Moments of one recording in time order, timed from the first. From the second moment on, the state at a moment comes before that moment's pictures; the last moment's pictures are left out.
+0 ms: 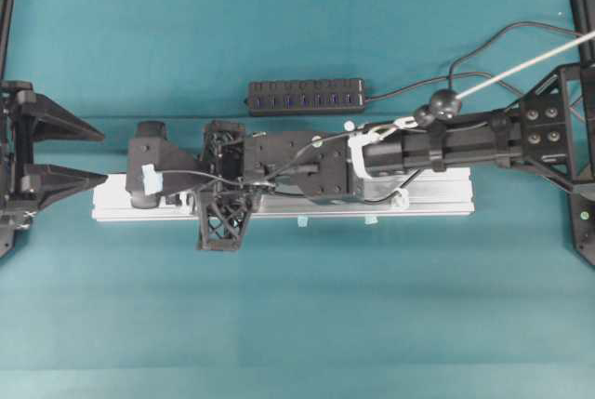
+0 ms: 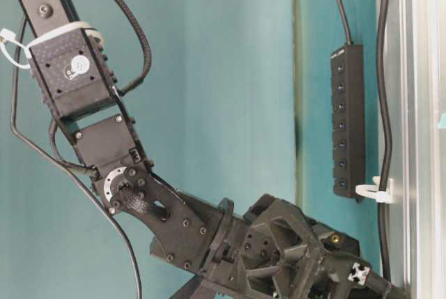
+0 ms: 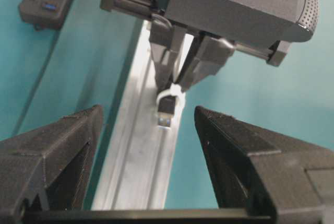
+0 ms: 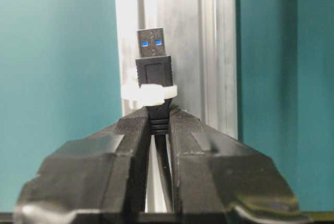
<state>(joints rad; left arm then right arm) 0.13 -1.00 1.20 0.02 0.29 -0.19 -0.02 0.61 -0.23 -0.02 0.69 0.01</state>
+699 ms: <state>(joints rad) 0.13 -0.78 1.30 0.02 0.02 -0.18 -0.03 0.61 -0.23 0.03 0.68 0.01</state>
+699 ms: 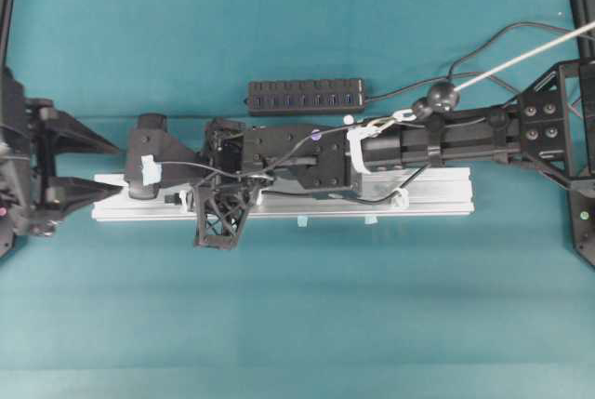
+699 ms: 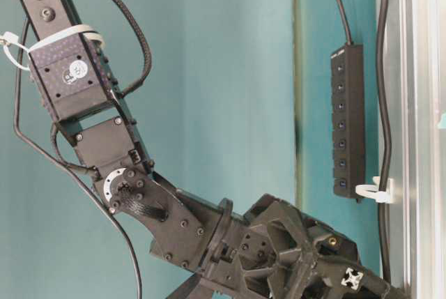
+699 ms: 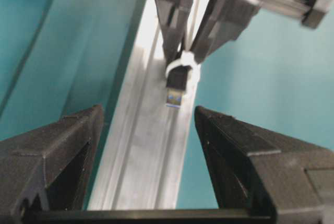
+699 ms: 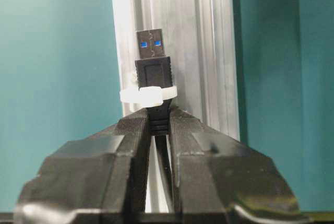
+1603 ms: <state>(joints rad) 0.06 -0.28 1.19 0.02 -0.21 -0.17 -0.03 0.61 -0.23 0.03 0.68 0.01</state>
